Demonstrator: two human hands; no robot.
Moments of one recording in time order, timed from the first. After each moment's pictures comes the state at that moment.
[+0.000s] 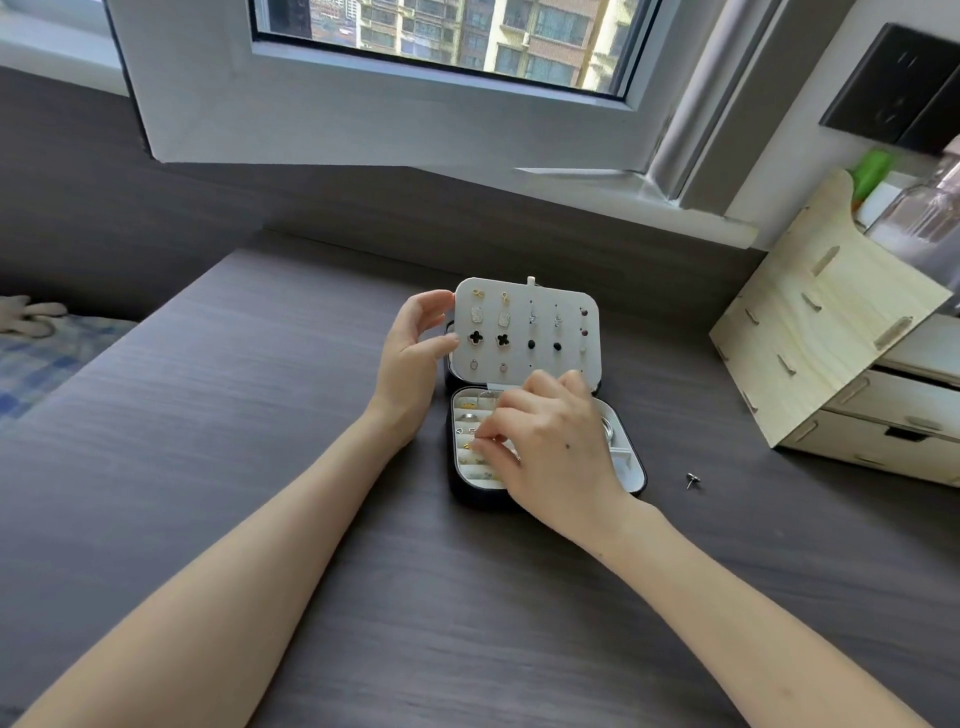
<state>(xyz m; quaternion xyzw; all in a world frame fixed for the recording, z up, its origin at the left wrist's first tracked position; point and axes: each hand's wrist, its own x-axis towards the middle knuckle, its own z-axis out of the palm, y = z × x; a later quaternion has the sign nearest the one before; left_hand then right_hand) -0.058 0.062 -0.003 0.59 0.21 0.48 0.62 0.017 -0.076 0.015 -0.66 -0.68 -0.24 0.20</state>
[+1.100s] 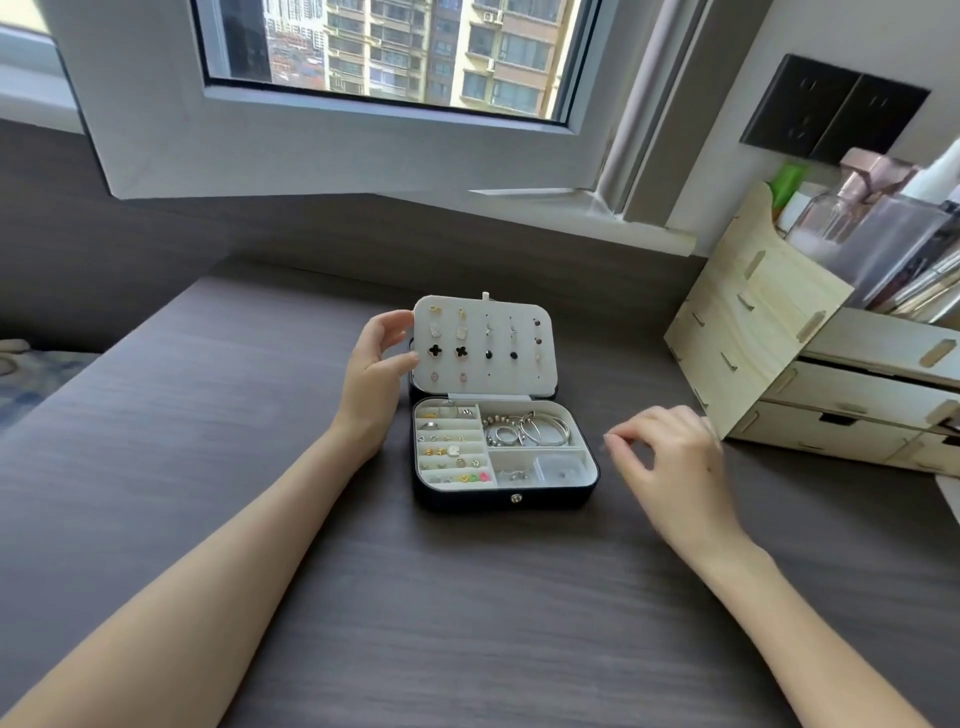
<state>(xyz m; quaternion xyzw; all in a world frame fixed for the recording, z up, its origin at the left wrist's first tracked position) -0.058 0.061 -0.004 0.61 0.25 0.47 0.59 0.099 -0.166 0.016 -0.79 -0.51 -0.24 0.26</state>
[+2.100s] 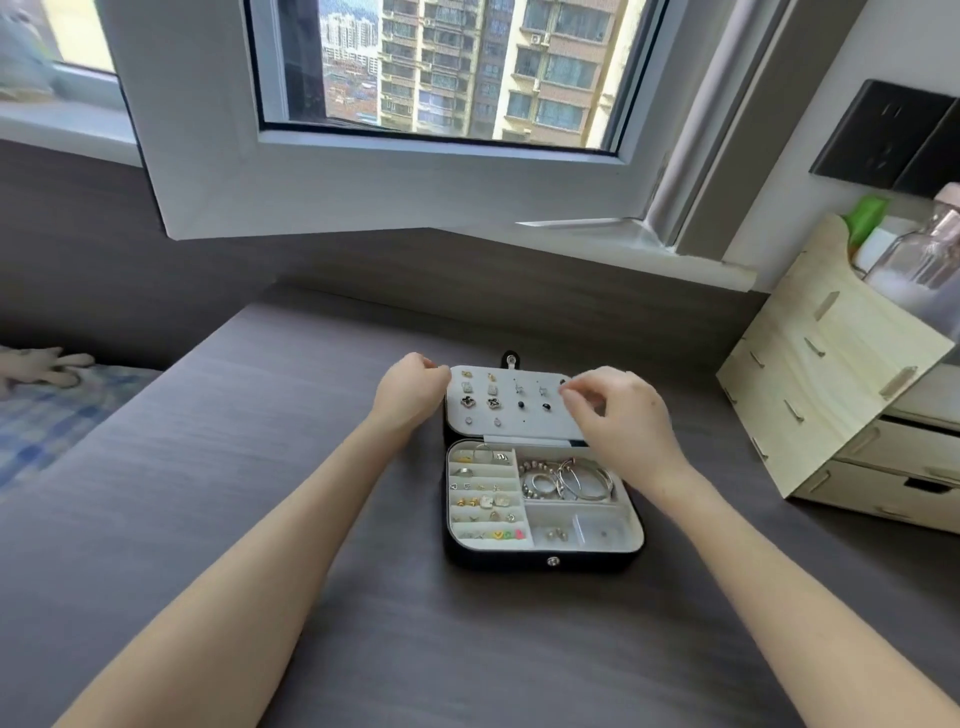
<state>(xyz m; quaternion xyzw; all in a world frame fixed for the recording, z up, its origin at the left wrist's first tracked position) -0.042 0.095 0.017 0.71 0.48 0.26 0.45 0.103 -0.059 0.044 -0.78 -0.54 -0.07 0.31</state>
